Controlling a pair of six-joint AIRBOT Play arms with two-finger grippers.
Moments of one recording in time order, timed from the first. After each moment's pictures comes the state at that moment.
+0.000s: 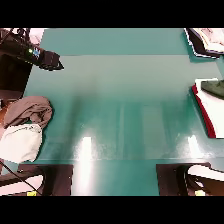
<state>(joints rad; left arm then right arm) -0.12 -1.36 1.75 1.18 -1.46 -1.38 -0.89 -1.35 1.78 -1.25 1.64 1.51</state>
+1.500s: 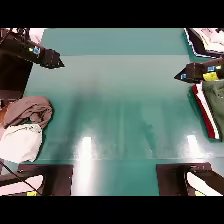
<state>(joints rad) -0.12 -1.36 1.75 1.17 -1.42 -1.35 -0.01 -1.05 1.41 -1.09 1.41 1.51</state>
